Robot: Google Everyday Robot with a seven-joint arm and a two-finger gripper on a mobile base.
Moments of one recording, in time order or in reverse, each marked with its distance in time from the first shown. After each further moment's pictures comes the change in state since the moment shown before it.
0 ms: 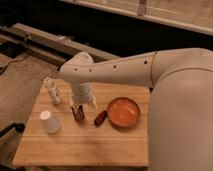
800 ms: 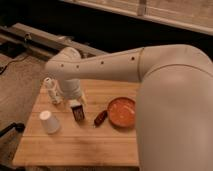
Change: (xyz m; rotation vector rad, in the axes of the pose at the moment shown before) arm -0.011 0.068 -0.025 -0.036 -0.045 -0.123
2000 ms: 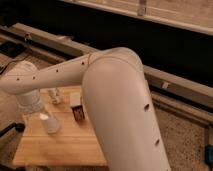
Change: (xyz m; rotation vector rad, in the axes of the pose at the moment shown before) arm 0.024 0.162 0.049 -0.094 0.057 -0.360
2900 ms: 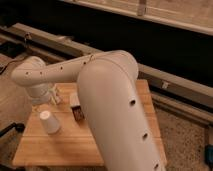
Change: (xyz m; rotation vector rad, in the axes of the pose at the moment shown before) arm -0.045 -0.047 0.015 0.029 -0.016 0.043
